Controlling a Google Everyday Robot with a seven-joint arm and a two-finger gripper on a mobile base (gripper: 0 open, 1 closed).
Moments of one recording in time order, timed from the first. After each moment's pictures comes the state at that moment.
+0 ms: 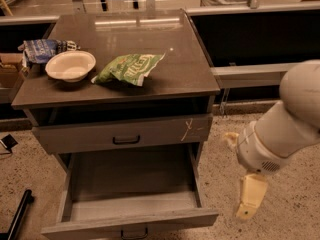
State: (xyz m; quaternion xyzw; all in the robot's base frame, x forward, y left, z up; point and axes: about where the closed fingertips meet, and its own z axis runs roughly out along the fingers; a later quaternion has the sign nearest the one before) arm 0.372 -0.155 0.773 -0.66 0.73 0.13 0.12
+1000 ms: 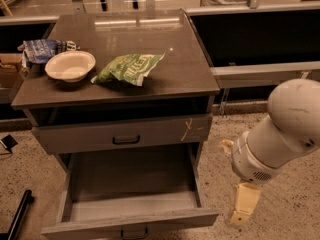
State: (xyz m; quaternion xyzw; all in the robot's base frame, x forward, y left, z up) arm 0.366 -0.153 0.745 -0.66 0.73 0.11 0.12
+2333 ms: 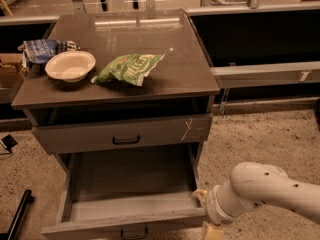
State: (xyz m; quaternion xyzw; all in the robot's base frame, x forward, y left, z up) arm 0.350 -0.119 0.539 -0.68 0.70 0.16 0.15
